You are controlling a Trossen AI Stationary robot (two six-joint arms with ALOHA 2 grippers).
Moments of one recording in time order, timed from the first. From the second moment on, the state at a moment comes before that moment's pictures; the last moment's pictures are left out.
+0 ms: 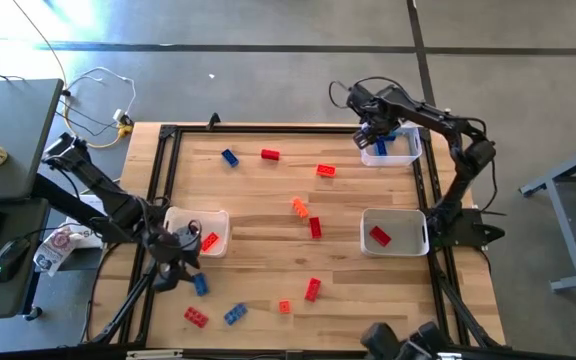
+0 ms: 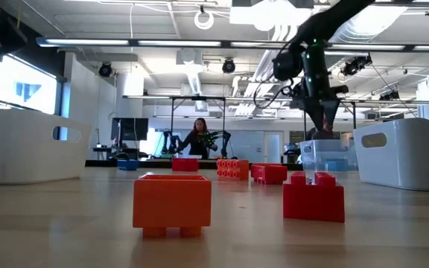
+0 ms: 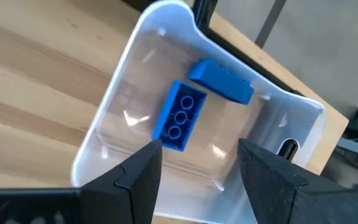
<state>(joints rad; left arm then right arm) -0.57 0.90 0.70 -0.69 0.04 -0.73 -0.80 1.74 1.43 -1.19 0.37 0.25</state>
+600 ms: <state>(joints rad) -0.76 1.16 0.70 -0.49 0.03 -0.70 -0.66 1.58 1.43 -1.19 0.36 0.40</state>
